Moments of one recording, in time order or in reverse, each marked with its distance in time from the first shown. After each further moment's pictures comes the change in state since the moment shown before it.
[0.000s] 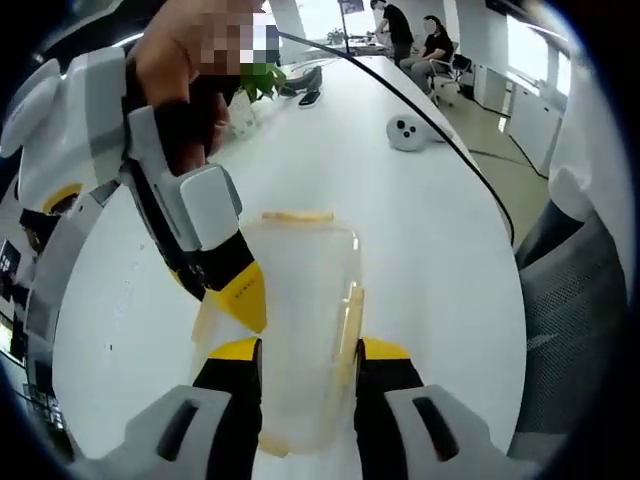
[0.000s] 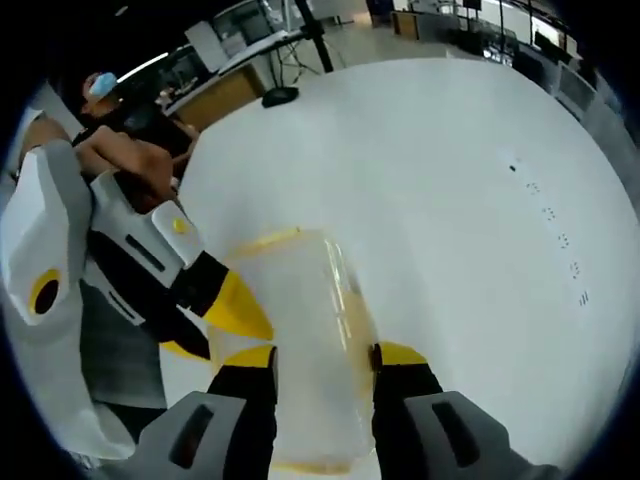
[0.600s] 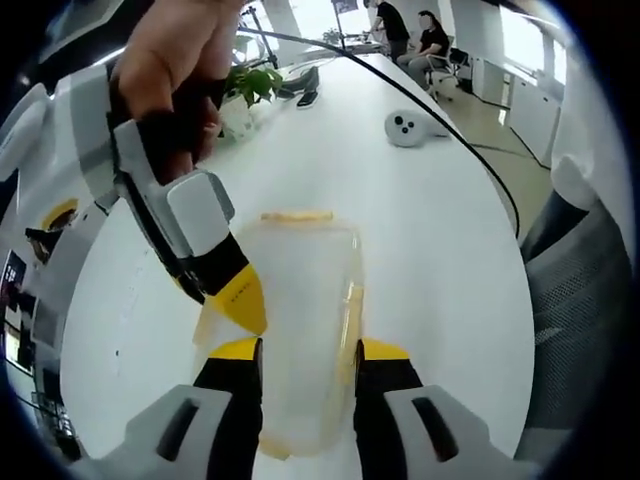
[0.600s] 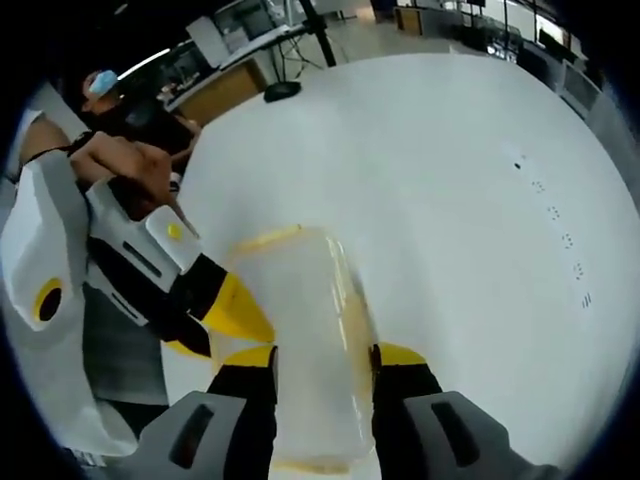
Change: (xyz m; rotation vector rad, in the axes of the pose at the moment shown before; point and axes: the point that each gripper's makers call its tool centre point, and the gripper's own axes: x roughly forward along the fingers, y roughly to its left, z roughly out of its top) left arm 0.002 -0.001 0.000 0.035 -0.009 0.023; right arm 0.004 0.001 -0.001 0.001 0.035 0.008
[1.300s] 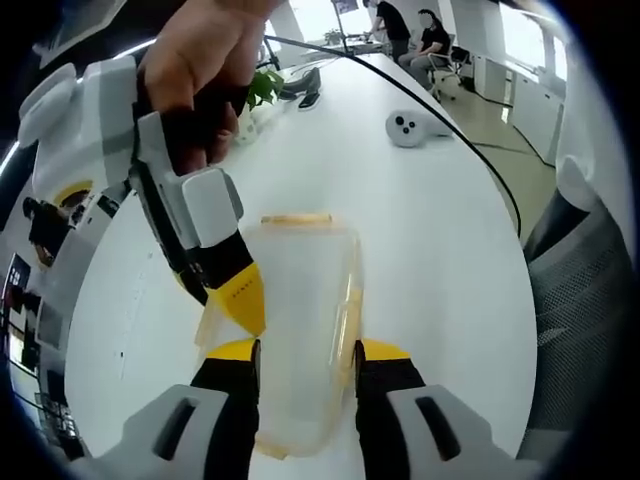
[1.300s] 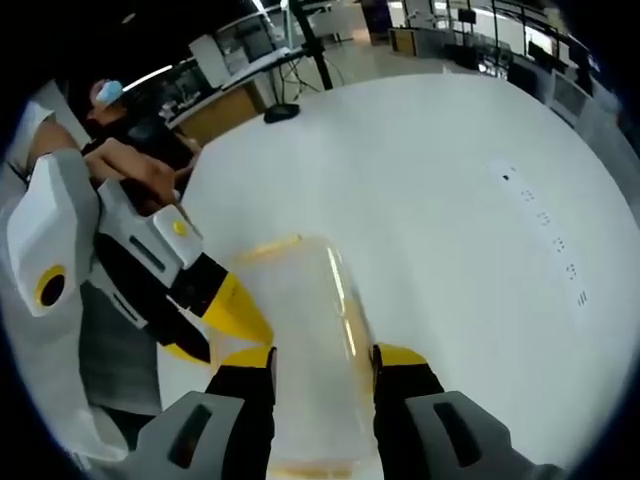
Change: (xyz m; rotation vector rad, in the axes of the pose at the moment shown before) left arm -0.001 0.000 0.001 0.009 -0.006 0.022; right arm -0.007 0.000 0.003 -0.002 -0.120 -0.018
